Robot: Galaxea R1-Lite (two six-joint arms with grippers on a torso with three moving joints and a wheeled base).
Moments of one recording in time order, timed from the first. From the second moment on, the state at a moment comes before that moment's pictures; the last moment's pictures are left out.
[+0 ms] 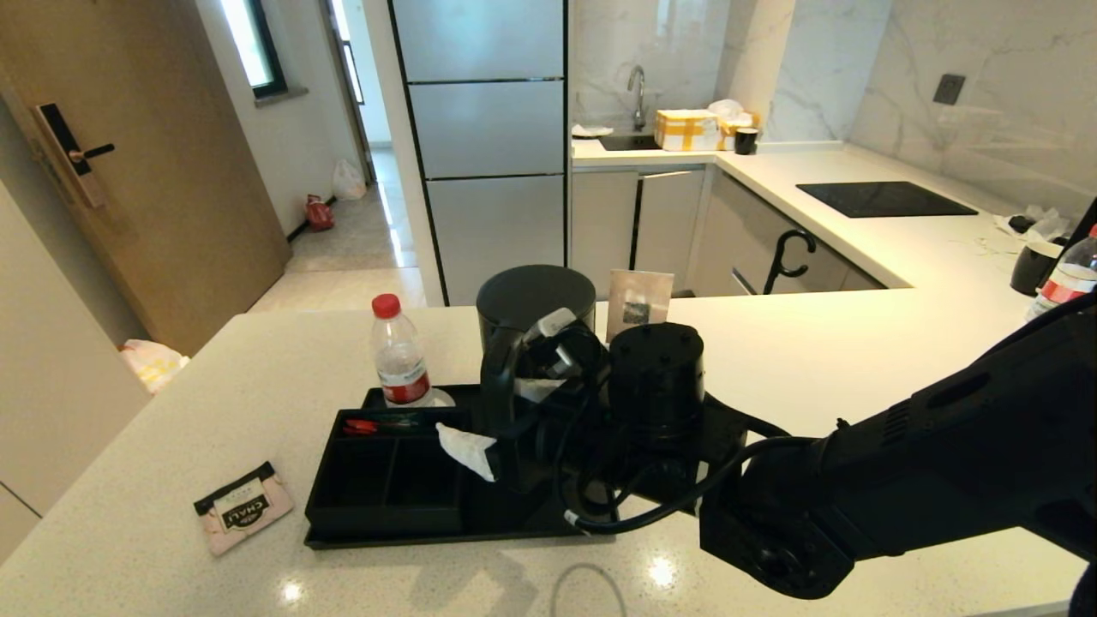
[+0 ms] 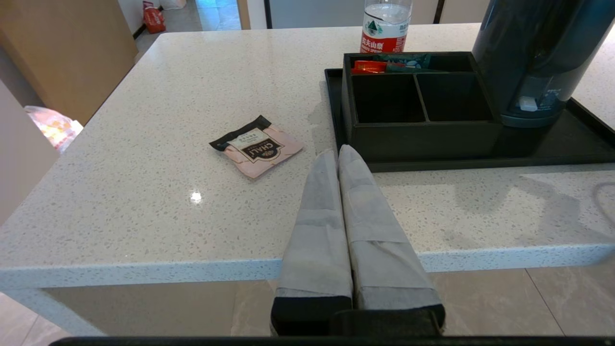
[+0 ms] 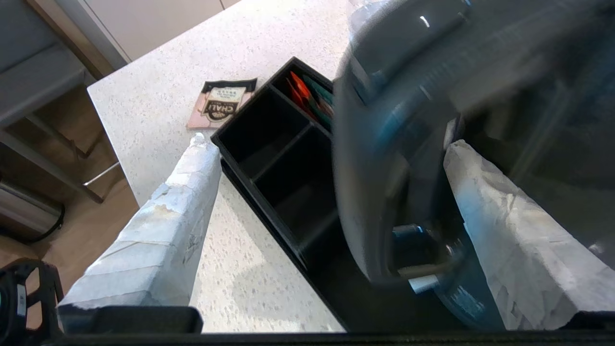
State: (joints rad) left arm 0.01 0.00 0.00 0.01 -0.01 0.02; right arm 0.85 2.11 -1.07 -0.87 0.14 0.09
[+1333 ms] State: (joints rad) left arm 0.01 0.00 0.00 0.01 -0.01 0.02; right arm 0.86 2.21 -1.22 -0.84 0.06 0.08
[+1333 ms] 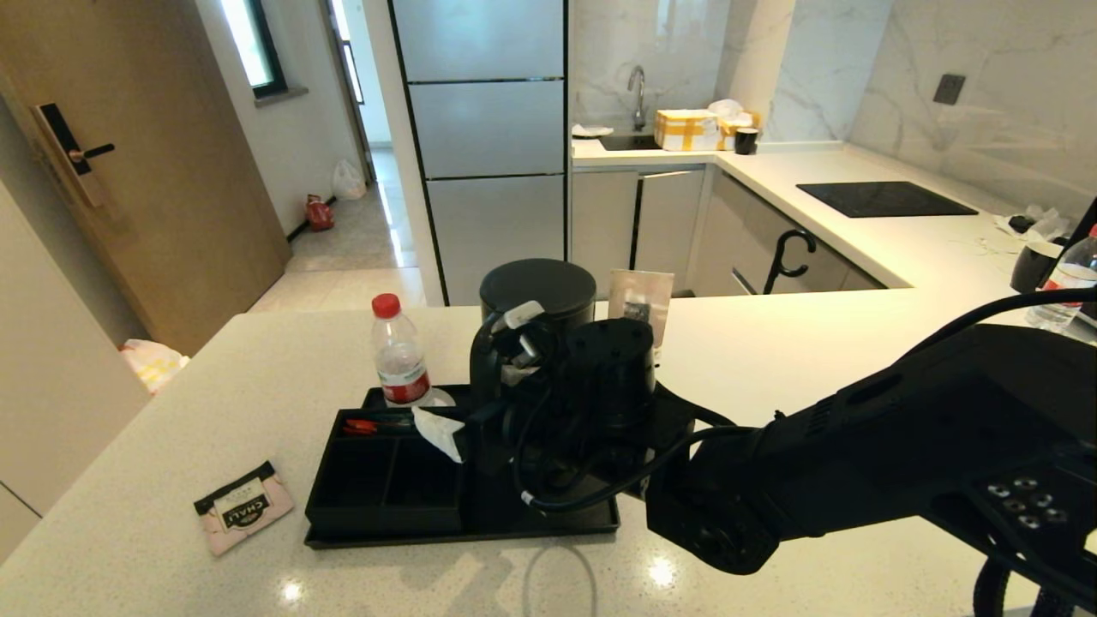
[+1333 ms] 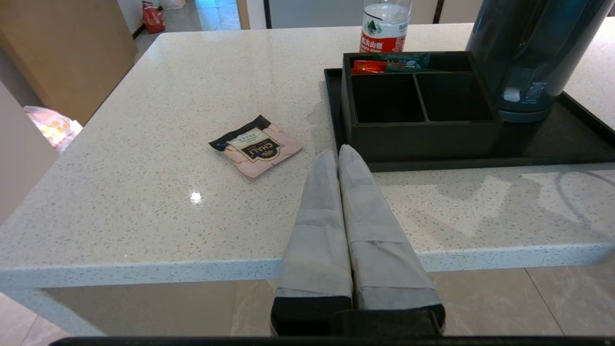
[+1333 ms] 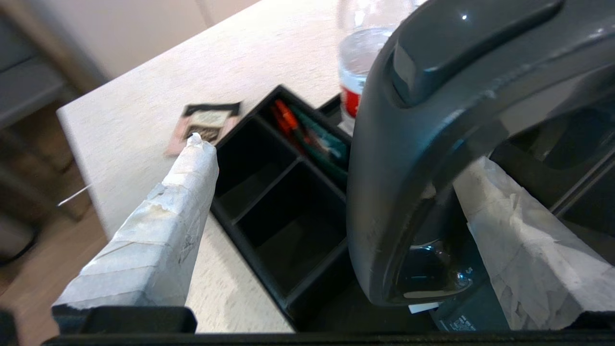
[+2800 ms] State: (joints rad) left arm 0.01 0.00 0.00 0.01 -0.01 0.02; right arm 0.94 2.35 -1.36 -0.86 -0.27 0.08
